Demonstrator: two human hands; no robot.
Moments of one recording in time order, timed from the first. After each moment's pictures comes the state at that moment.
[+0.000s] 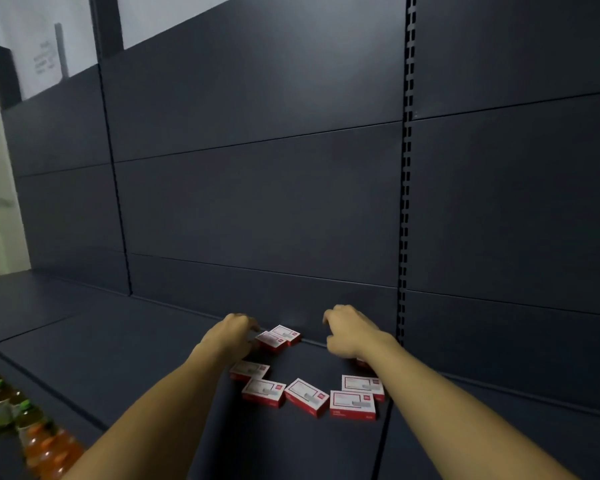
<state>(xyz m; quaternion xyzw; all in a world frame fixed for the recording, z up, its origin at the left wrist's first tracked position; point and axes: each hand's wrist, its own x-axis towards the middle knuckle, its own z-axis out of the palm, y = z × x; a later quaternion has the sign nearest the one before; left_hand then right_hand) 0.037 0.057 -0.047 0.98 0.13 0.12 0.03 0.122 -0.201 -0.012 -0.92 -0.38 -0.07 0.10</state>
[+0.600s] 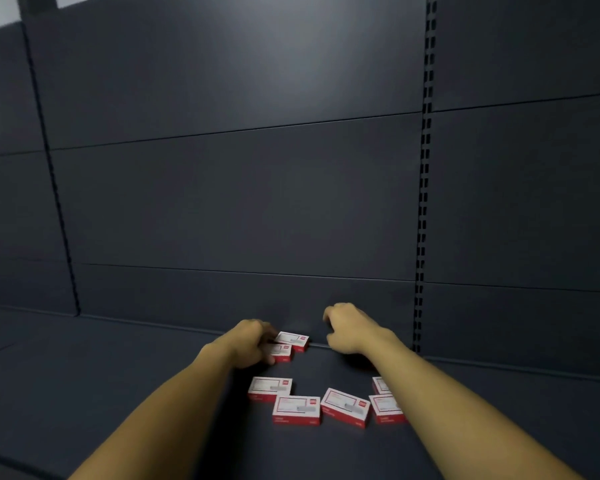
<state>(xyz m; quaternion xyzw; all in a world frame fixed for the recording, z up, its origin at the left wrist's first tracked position) 0.088 0.106 -0.056 0.99 -0.03 0.04 0.11 0.125 -0.142 -0.020 -0.95 -0.28 -0.07 0.10</state>
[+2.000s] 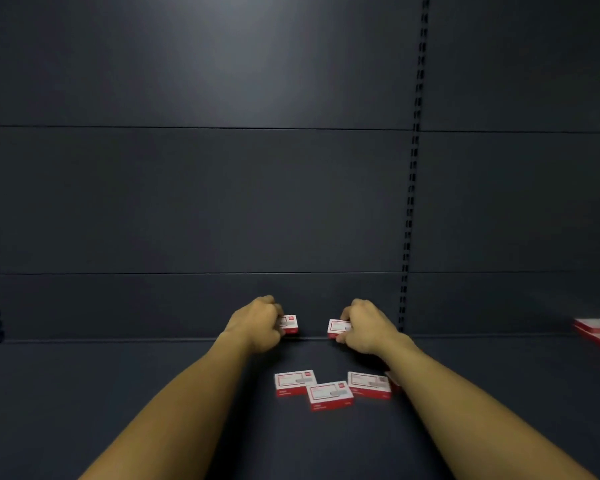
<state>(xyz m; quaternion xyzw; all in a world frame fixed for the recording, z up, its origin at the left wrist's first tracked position) 0.079 0.117 -0.026 0.97 -0.15 0.16 0.06 0.072 -0.126 -0.026 -0.98 -0.10 -0.14 0.13</state>
